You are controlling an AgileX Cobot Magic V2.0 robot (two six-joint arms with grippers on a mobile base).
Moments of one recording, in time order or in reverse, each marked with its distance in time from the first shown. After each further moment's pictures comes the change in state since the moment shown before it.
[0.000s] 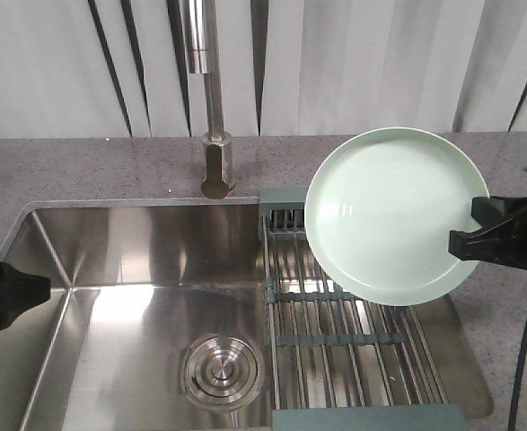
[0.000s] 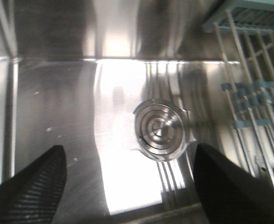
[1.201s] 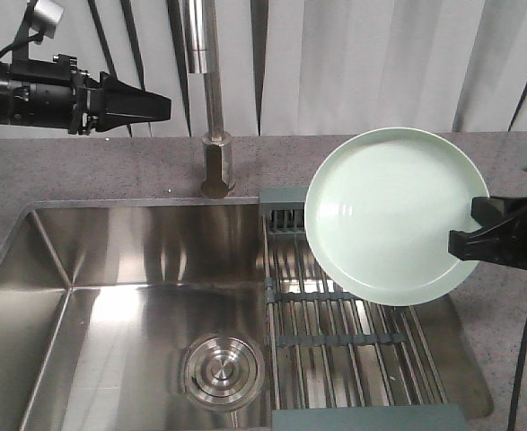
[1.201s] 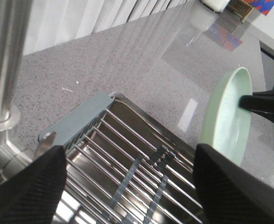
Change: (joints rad) left arm -0.009 0.834 -0.903 -0.727 0.510 0.725; right arm 0.000 0.000 0.000 0.000 0.000 0.000
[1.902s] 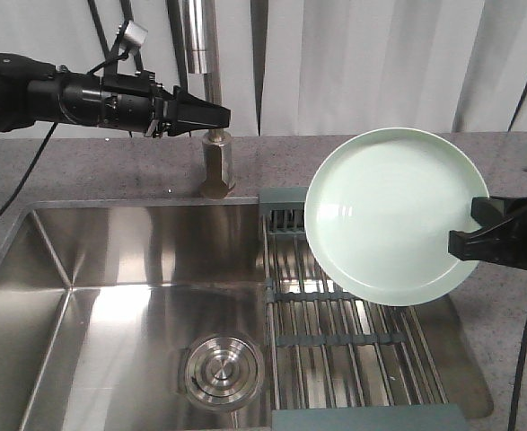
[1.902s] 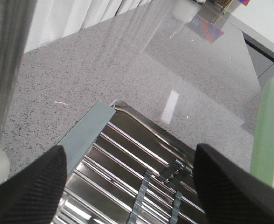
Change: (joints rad) left arm -0.115 0.325 -0.349 -0.013 0.001 -0.028; right arm 0.000 0.000 0.000 0.000 0.000 0.000
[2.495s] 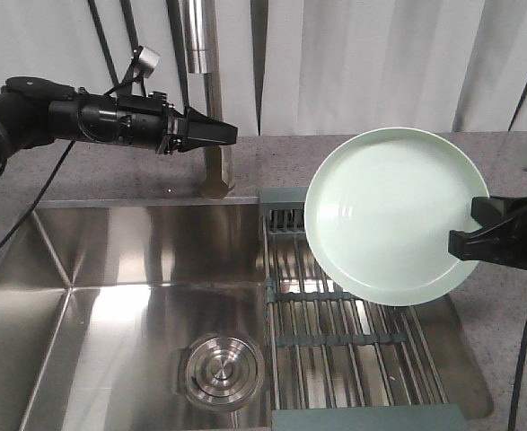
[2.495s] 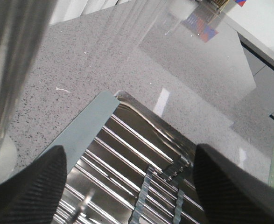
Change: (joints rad) left arm -0.008 0.094 -0.031 -0.032 0.004 0.006; right arm 0.000 0.000 0.000 0.000 0.000 0.000
